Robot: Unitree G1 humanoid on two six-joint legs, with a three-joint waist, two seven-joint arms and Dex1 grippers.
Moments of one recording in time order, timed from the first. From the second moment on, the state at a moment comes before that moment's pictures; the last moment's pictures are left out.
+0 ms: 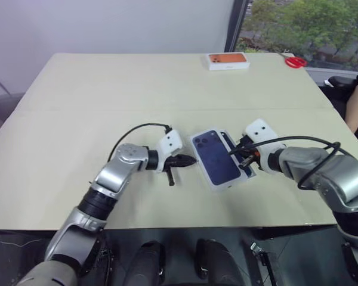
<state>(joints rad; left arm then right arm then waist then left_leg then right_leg) -0.60 0.43 -0.33 0.05 -0.18 0.46 -1.00 -0.51 -0.84 0.13 -0.45 0.59 1.27 0.24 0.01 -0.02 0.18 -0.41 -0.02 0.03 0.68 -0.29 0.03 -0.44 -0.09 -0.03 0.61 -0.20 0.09</state>
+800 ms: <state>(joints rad) -0.64 0.23 -0.41 0.16 -0.07 0.48 -0.85 -0.51 -0.79 0.12 -0.45 0.47 1.28 0.31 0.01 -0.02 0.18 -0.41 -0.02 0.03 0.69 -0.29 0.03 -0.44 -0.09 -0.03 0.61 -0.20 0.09</state>
